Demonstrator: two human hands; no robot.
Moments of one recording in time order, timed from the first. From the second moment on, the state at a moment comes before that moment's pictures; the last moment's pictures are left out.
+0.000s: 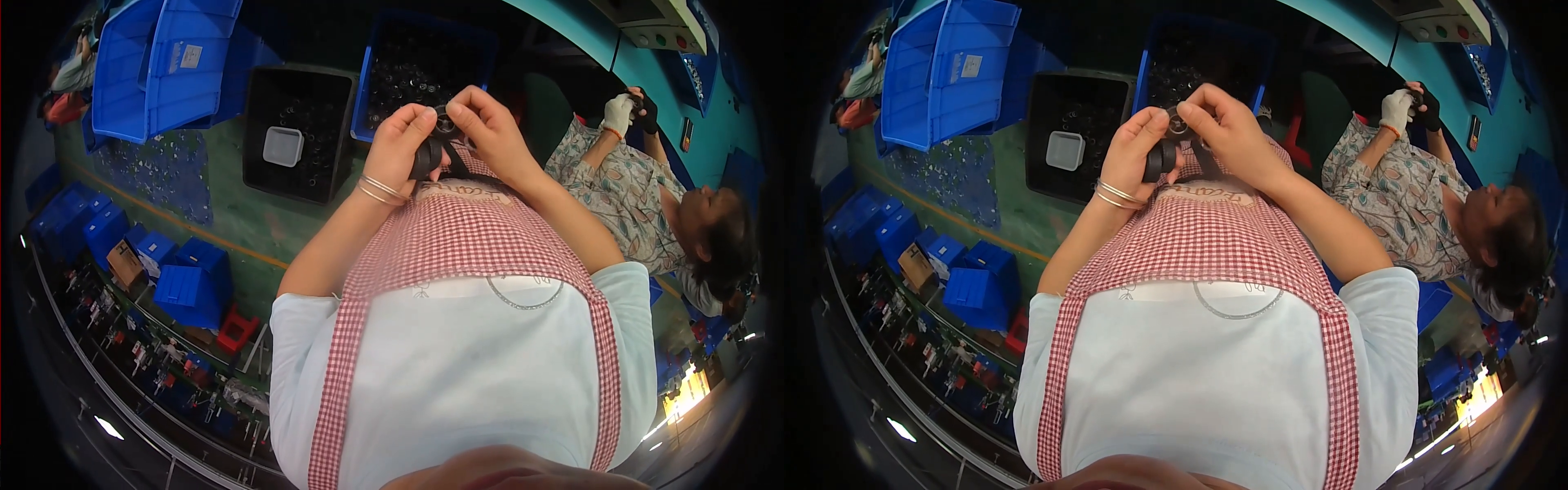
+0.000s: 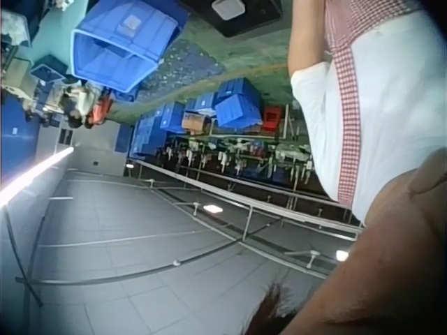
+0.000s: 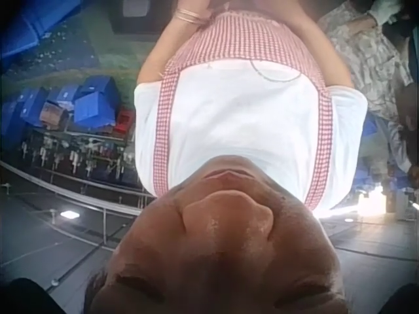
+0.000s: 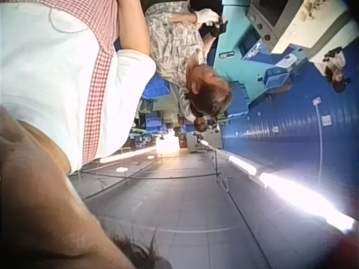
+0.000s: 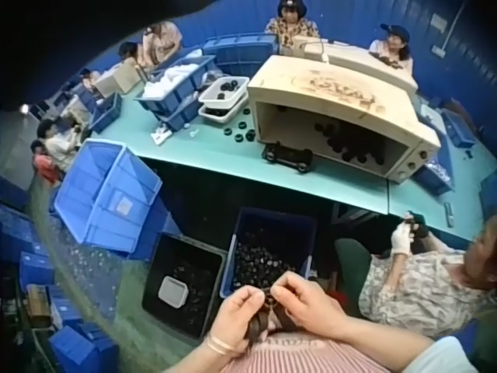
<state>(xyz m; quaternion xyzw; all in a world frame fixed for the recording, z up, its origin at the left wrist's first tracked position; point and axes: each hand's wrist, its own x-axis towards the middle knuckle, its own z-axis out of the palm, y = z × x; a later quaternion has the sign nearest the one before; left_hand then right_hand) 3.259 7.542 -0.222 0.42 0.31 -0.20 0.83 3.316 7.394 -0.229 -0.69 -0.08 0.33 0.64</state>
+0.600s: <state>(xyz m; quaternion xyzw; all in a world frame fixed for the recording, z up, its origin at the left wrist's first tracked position) 3.263 7.561 -0.194 0.70 0.17 0.00 0.69 3.340 7.378 -0.218 -0.65 -0.15 0.40 0.63</state>
